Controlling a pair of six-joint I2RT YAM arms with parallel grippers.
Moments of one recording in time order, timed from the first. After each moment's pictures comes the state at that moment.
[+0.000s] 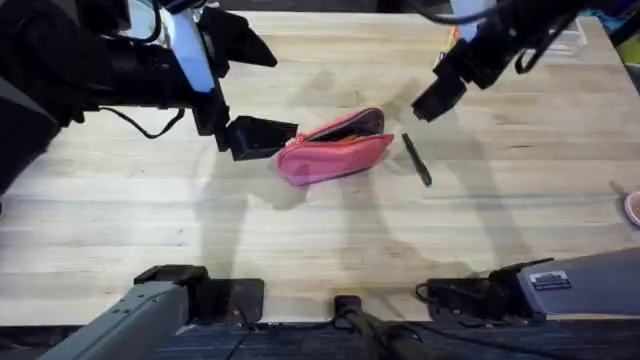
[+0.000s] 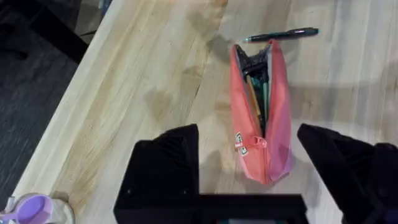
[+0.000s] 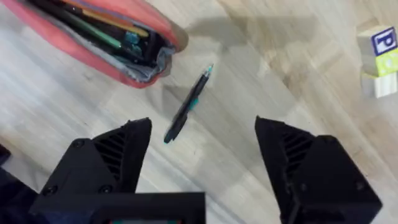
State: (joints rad) left arm 0.00 1.13 1.02 -0.85 0.84 1.07; right arm 0.19 1.62 1.55 -1.26 -0.15 -0.60
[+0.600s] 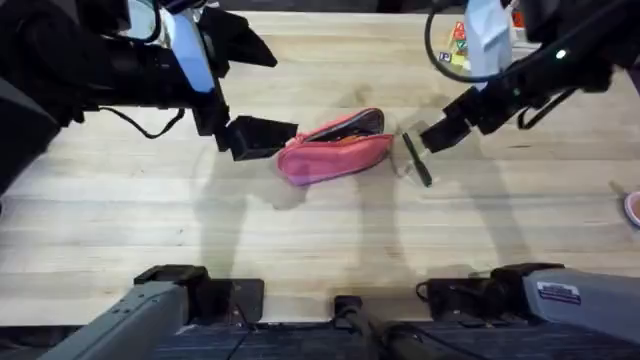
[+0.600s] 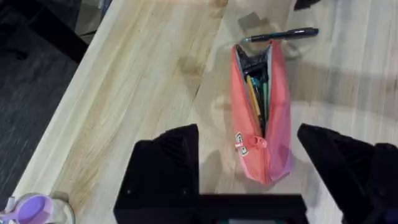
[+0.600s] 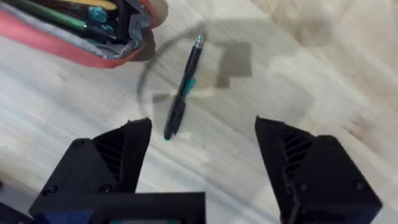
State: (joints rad) left arm 0.00 1.13 1.02 -0.85 0.84 1.07; right arm 0.09 1.42 1.15 -1.03 -0.15 -0.50
